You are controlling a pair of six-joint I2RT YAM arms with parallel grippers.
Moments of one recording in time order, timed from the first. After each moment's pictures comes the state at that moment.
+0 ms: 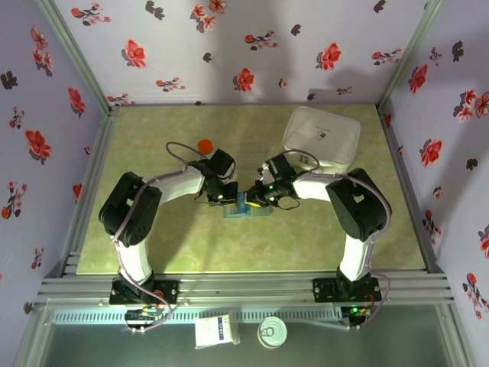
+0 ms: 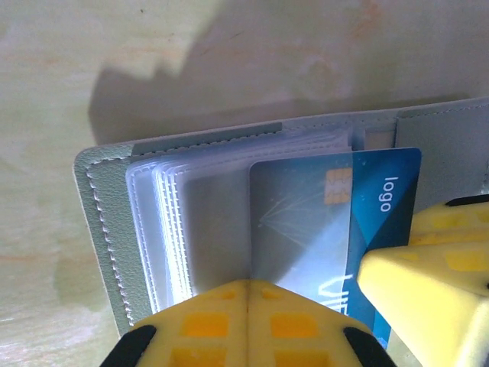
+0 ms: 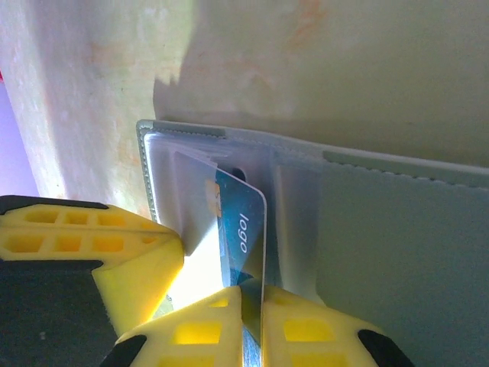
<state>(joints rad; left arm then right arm) -0.66 1.84 1.15 -0.53 0.25 -0.66 0.56 1.85 0.96 -0.11 -0.64 0.75</state>
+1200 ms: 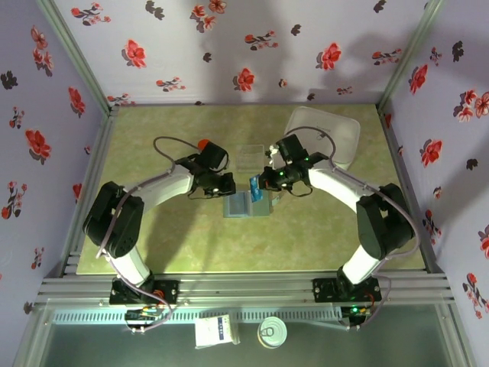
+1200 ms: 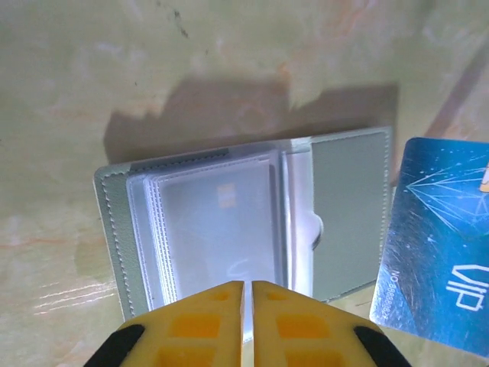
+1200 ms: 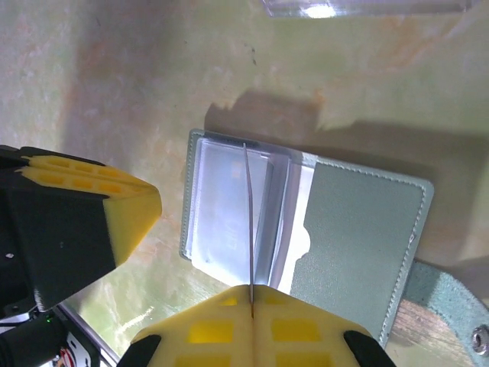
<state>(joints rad) -0.63 1.70 1.14 -0.52 0.25 -0.66 0.52 1.64 1.14 -0.54 -0.49 0.46</state>
